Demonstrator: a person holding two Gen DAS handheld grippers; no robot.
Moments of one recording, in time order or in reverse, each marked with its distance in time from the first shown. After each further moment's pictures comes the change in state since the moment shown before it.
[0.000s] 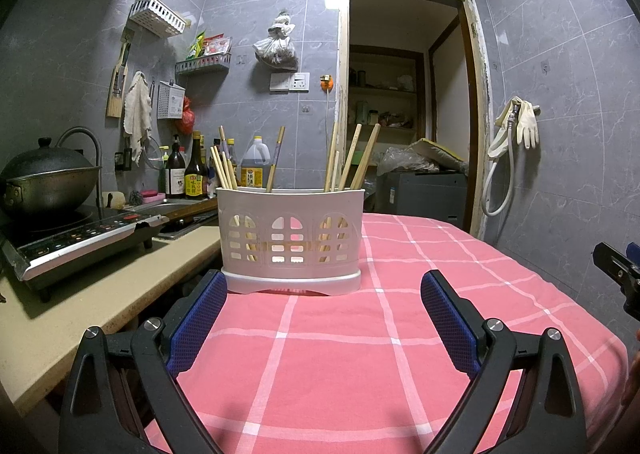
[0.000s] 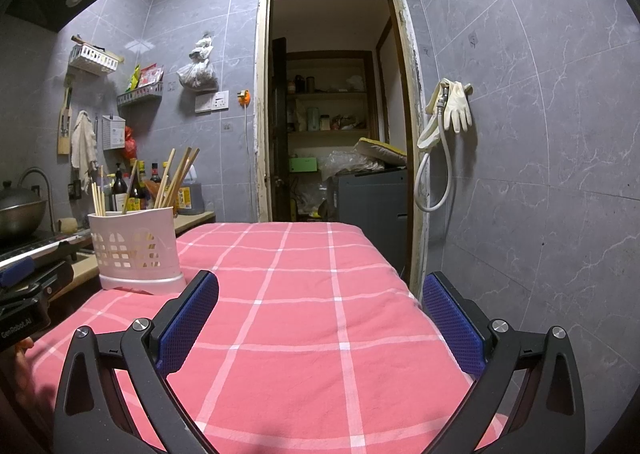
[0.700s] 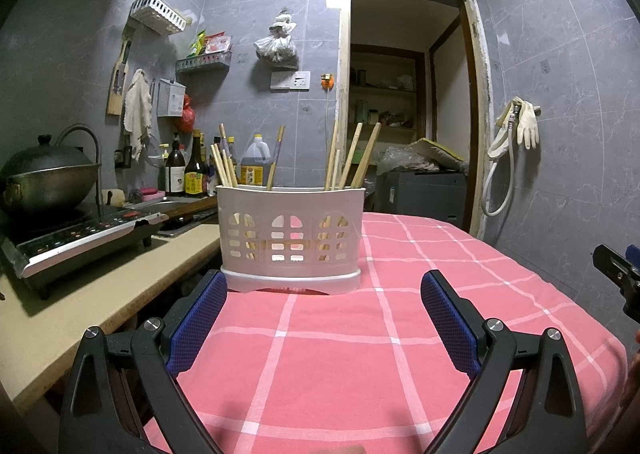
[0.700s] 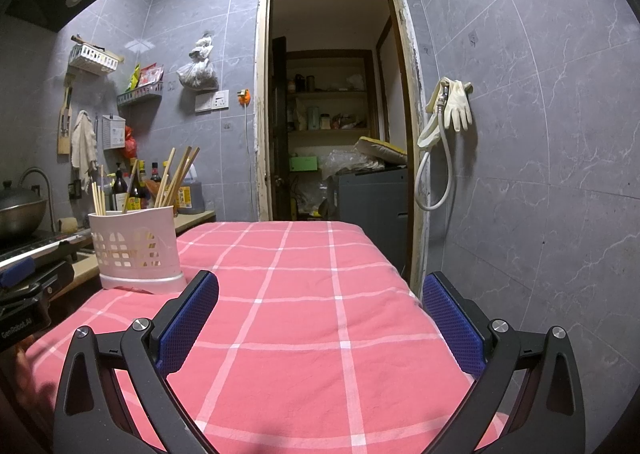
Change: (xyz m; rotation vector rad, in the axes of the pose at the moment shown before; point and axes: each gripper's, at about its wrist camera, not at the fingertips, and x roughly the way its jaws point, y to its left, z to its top) left arm 0.001 0.000 0.000 -0.004 0.004 0.007; right arm 0.000 0.001 -0.001 0.002 0.001 -0.001
